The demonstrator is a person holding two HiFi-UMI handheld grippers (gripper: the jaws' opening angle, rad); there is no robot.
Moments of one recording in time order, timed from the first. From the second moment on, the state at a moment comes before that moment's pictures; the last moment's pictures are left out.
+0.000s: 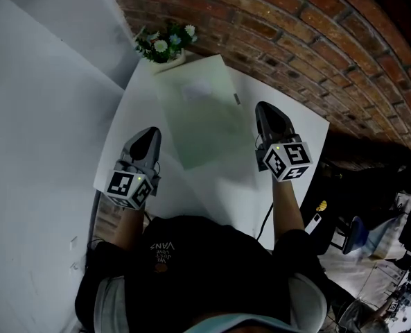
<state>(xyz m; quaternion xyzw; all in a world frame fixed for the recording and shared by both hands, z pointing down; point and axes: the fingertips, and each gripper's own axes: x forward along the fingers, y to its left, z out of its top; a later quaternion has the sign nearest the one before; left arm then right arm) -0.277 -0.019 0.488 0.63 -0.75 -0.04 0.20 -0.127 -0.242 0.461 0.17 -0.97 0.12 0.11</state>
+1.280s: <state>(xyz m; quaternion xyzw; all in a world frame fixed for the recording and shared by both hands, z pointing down) -0.271 -0.048 0.577 0.60 -0.70 -0.08 0.39 -0.166 -0.243 0.580 0.06 -0.93 0.24 0.28</state>
